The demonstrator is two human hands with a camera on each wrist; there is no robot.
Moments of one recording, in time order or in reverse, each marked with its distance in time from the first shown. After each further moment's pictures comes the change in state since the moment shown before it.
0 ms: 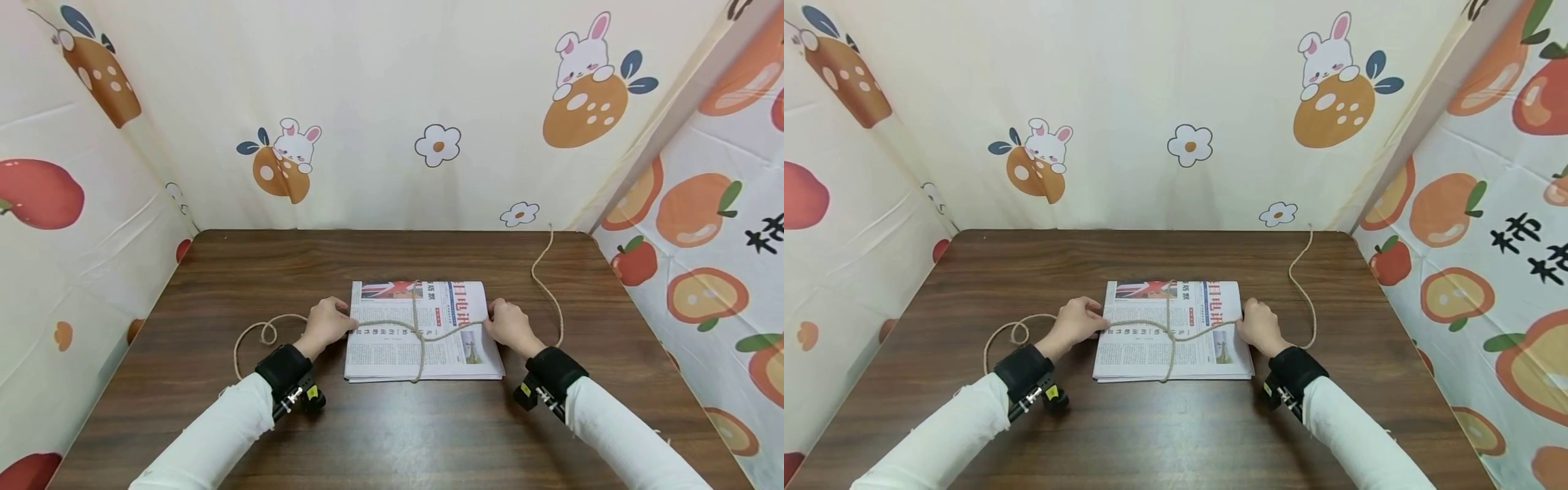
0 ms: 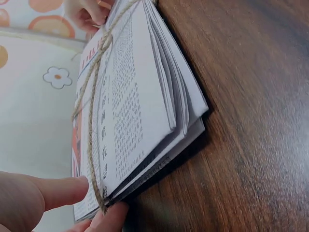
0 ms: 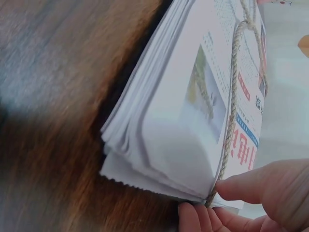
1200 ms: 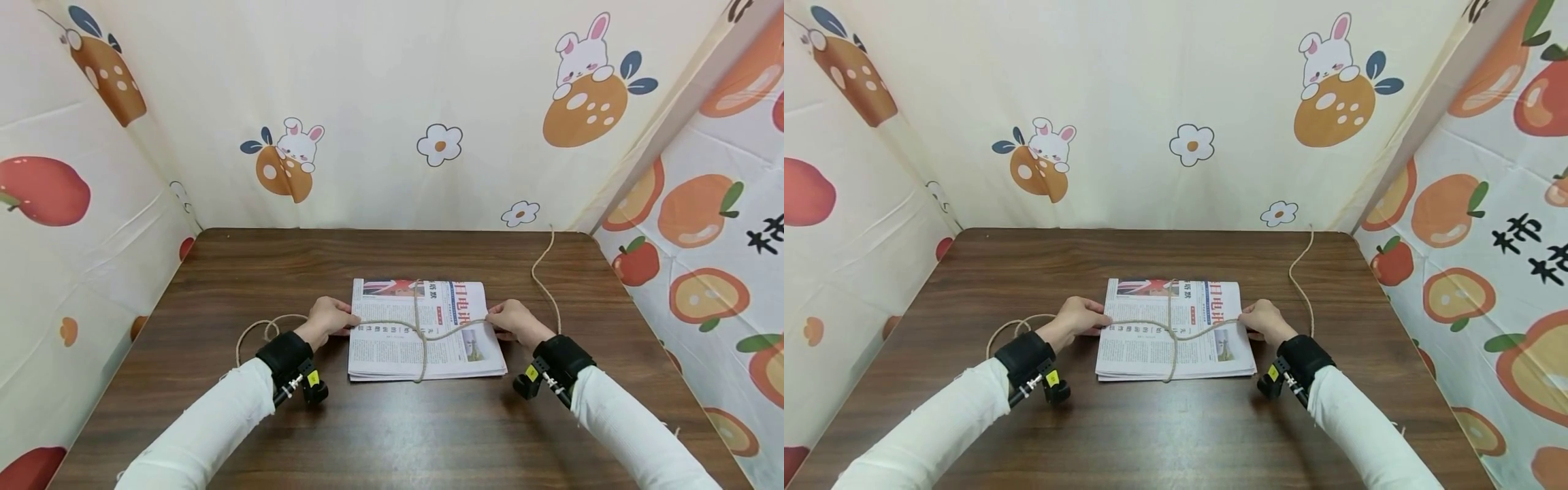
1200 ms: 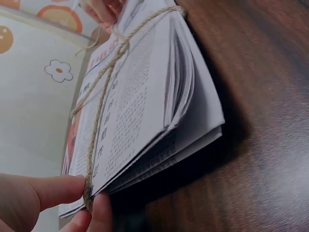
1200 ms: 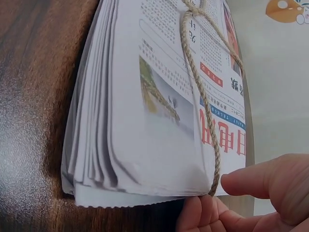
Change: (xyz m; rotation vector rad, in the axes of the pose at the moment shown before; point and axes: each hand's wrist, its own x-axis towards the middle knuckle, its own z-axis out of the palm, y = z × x) left_hand 0.011 0.001 -0.001 -0.264 -0.084 -0.263; right_hand 0.012 0.005 -0.009 0.513 -0.354 0.378
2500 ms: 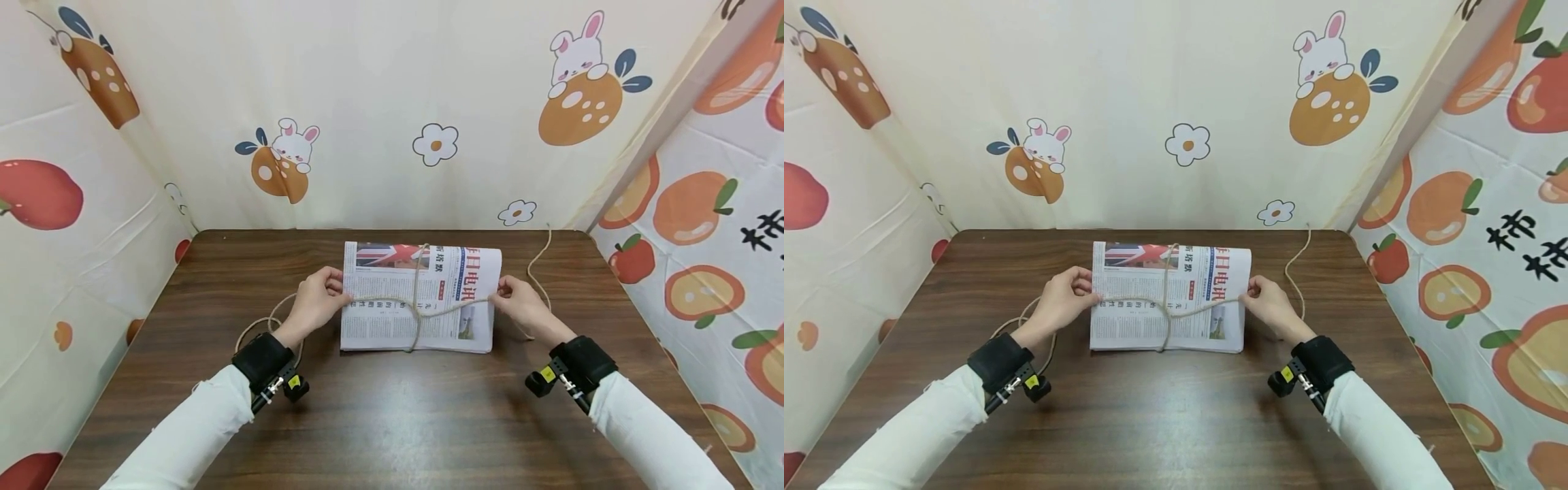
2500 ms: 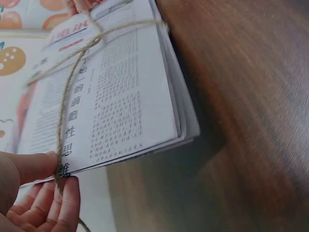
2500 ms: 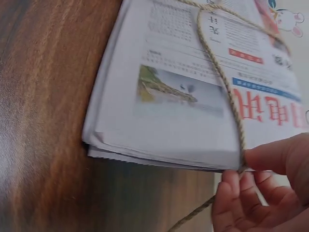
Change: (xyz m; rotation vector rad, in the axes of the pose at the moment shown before) left_hand -0.014 0.021 -0.028 0.197 0.110 0.526; right_hand -0.017 -0.013 -0.028 -0.113 0.190 -0.382
